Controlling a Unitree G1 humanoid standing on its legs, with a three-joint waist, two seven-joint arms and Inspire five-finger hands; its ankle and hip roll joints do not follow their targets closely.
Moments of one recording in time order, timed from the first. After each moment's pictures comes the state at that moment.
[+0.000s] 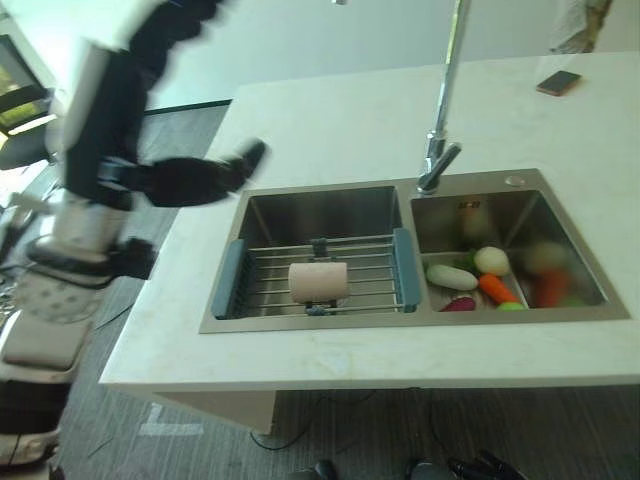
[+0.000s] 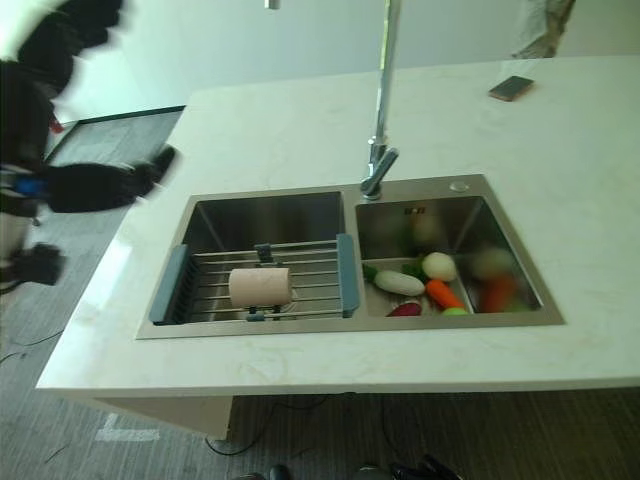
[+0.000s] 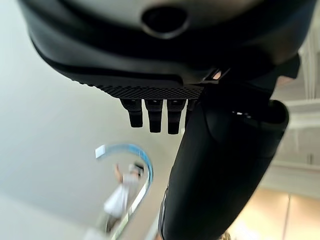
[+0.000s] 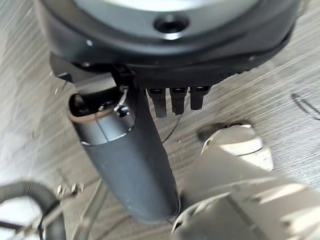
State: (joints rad) left arm -0.35 1.00 -0.01 -0.11 -0.26 -0.43 -0.04; right arm 0.04 -0.30 -0.02 1.31 0.52 -0.16 0.16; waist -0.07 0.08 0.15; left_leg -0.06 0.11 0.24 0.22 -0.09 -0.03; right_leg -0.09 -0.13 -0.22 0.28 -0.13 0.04
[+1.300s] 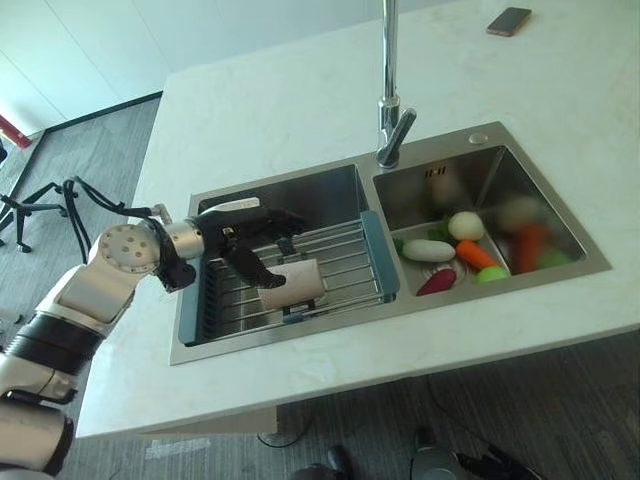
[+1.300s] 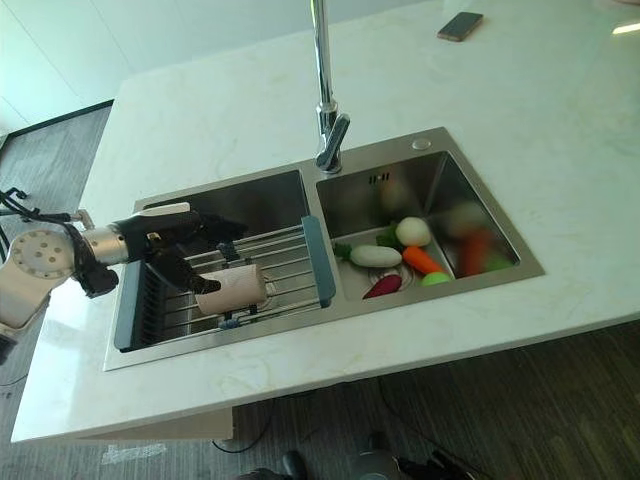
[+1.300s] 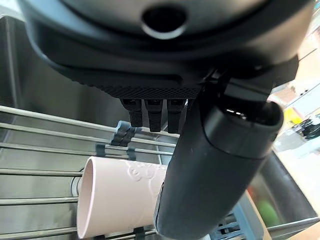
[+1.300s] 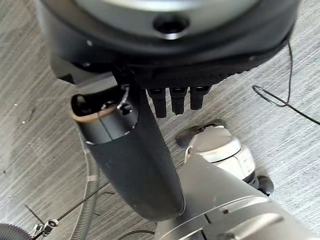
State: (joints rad) left arm -0.65 1.08 -0.41 0.20 -0.27 0.03 -0.63; right arm 0.03 -0.34 -0.02 1.29 0.55 -0.12 0.15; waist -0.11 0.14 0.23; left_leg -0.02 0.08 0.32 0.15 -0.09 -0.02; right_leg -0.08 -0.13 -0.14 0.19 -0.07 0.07
